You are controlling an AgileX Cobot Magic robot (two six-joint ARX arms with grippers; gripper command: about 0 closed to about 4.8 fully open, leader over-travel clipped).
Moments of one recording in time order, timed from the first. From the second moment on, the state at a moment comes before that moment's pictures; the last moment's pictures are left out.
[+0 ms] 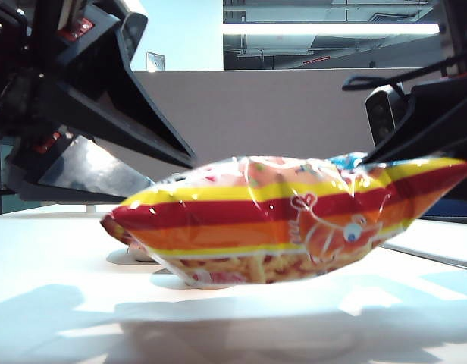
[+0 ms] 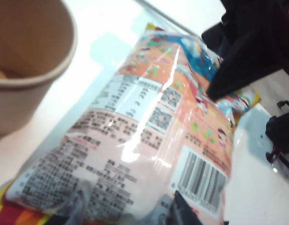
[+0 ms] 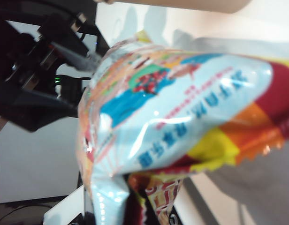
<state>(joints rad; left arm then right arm) -0.77 0.97 0.38 0.06 0.41 -0.35 0.28 1.30 0.55 -0.36 -1.19 0.27</state>
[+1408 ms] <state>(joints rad) -0.43 0.63 0.55 -0.07 0.60 -0.31 0.28 1.44 0.83 0.40 -1.02 0.54</state>
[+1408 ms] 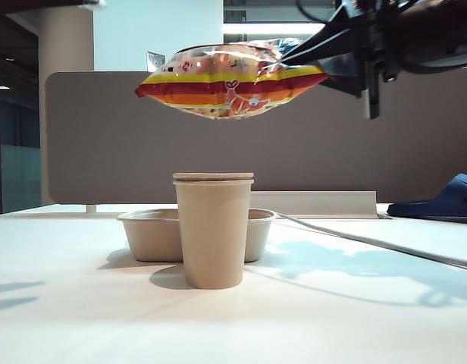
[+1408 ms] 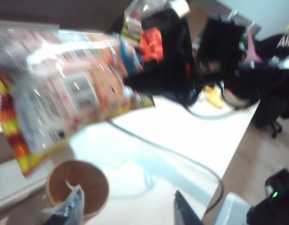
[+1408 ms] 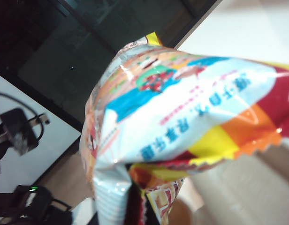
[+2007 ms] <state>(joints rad) -0.43 0.63 0.55 -0.21 0.50 -0.08 0.30 1.64 0.91 0.38 -0.93 0.33</state>
